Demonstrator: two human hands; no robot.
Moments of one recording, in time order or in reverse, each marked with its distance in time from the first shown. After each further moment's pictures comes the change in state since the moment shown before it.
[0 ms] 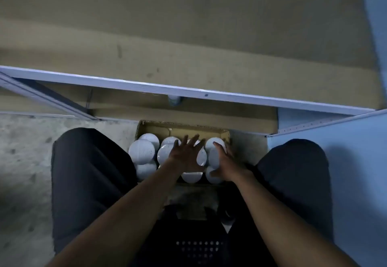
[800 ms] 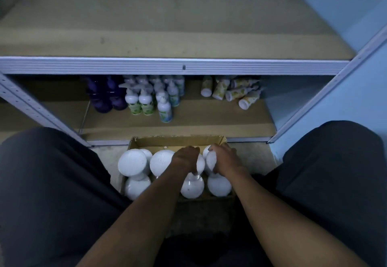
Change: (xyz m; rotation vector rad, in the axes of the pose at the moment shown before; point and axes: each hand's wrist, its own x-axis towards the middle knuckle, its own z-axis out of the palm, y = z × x) left_hand 0.035 0.017 0.042 0.132 0.058 -0.036; right_hand 0.042 0.044 0.058 -0.134 0.409 -0.089
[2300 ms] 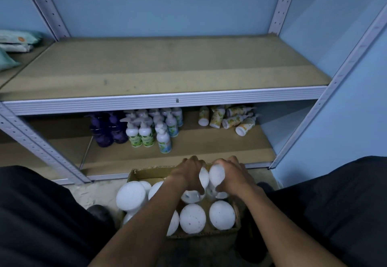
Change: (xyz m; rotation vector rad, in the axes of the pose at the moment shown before) left_hand -0.024 0.019 -0.050 0.064 0.198 0.079; right_hand -0.013 0.017 -0.044 0.058 0.111 -0.056
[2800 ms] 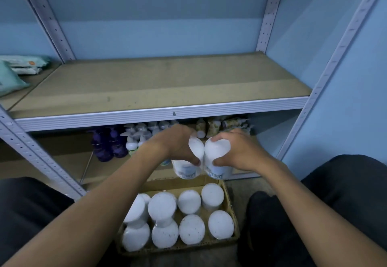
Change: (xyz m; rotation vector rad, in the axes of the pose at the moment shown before) left_hand -0.062 0.010 -0.141 0.043 0.239 0.063; right_hand -0.050 -0.040 -0.127 0.080 0.207 -0.199
